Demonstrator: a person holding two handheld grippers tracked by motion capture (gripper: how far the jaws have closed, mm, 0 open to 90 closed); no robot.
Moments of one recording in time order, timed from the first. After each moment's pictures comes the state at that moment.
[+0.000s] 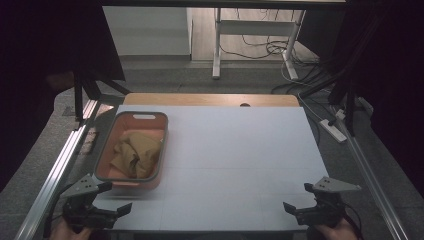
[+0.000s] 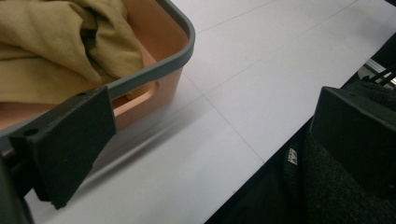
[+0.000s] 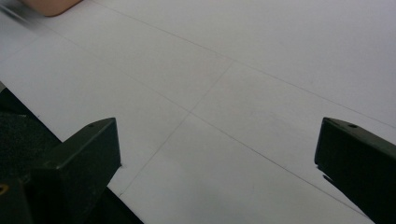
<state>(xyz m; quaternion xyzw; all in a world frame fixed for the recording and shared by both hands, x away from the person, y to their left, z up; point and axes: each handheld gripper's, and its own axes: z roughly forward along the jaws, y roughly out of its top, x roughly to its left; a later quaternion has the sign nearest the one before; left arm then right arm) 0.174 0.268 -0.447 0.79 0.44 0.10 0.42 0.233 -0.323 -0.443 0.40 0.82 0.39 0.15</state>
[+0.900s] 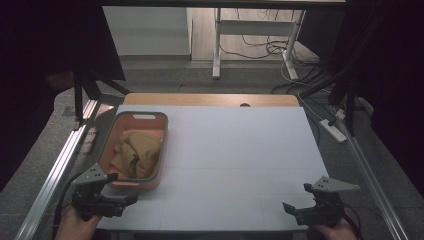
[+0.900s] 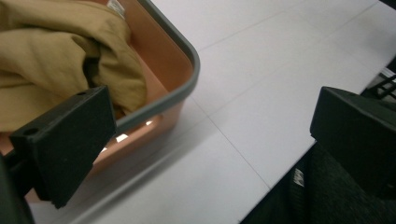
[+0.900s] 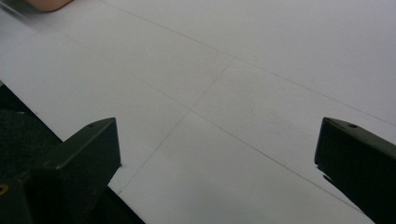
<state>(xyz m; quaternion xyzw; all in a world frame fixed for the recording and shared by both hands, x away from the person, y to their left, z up) 0.196 0.255 -0.437 0.79 0.45 0.11 0.41 0.234 -0.321 -0.443 0.40 0.82 0.38 0.15</state>
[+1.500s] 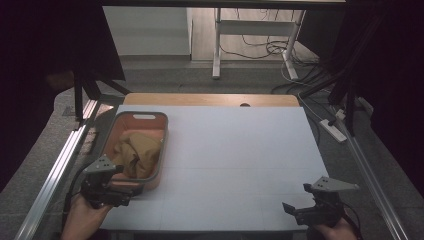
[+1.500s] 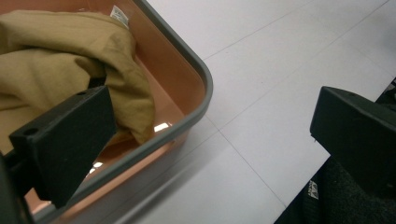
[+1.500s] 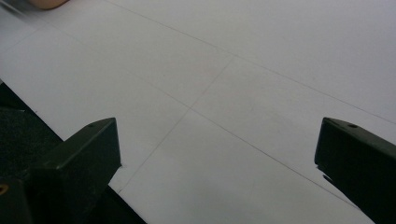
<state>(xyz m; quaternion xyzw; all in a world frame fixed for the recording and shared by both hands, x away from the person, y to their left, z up) 0.224 0.247 -0.437 0.80 0.44 0.11 0.40 0.235 -0.321 -0.444 0.40 0.82 0.38 0.14</state>
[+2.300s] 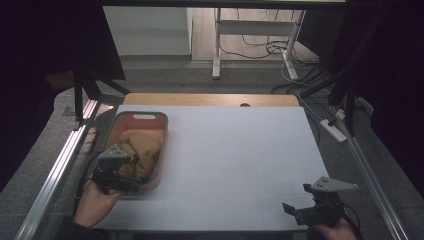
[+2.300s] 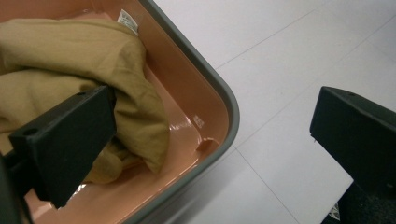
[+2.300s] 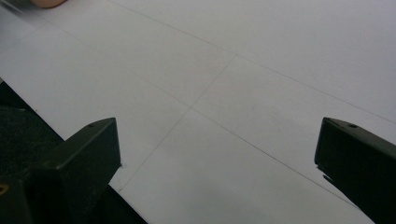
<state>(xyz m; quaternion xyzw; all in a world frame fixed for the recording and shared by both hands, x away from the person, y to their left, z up) 0.258 0.237 -0.440 0.80 0.45 0.11 0.38 0.235 -0.321 -0.444 0.40 0.82 0.38 0.14</state>
